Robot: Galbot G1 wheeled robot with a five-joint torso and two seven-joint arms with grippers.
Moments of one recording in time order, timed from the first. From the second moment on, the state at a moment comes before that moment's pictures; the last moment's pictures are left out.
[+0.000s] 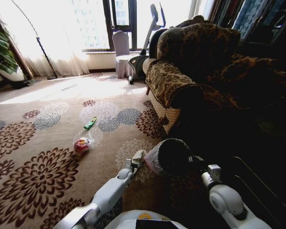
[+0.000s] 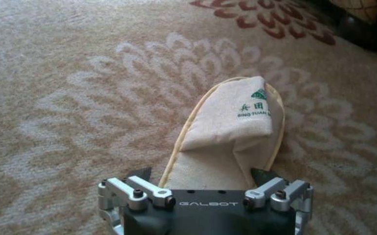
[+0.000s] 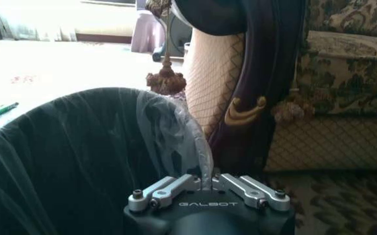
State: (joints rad) left arm 0.81 -1.36 0.17 -0.96 -0.70 0.16 -0.27; right arm -1.57 0.94 0.50 2.14 0.55 -0.33 0.24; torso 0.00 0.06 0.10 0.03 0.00
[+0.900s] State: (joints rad) left arm 0.81 -1.39 0.16 -0.93 -0.67 0.15 -0.24; right arm -1.54 0.93 0.50 2.12 0.55 -0.30 0.22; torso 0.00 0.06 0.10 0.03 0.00
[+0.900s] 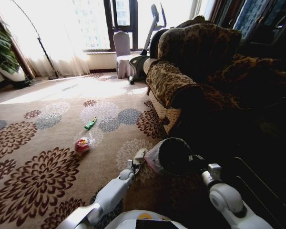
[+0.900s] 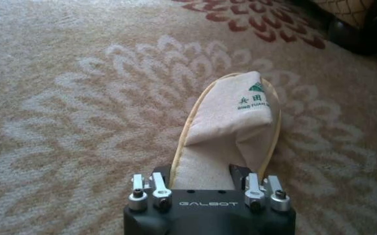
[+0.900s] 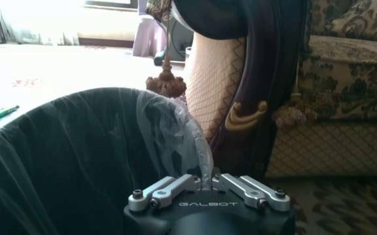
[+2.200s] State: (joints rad) left arm 0.91 -1.26 0.14 -1.22 -0.45 -0.03 -0.20; right arm -1.55 0.97 0.50 2.11 0.53 -0.30 0.22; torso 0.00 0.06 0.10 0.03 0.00
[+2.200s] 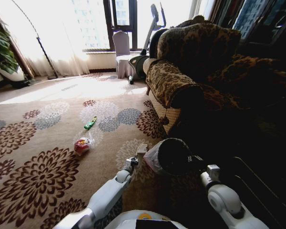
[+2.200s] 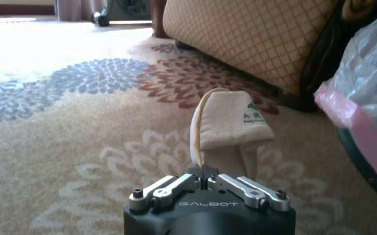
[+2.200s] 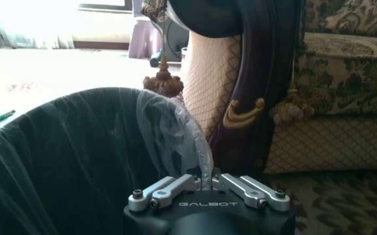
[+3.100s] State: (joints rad) left arm 0.94 -1.14 0.12 -2.01 -0.42 0.01 -0.30; right arm -1.54 0.97 0.47 2.11 0.51 -0.31 0.16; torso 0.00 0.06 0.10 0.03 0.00
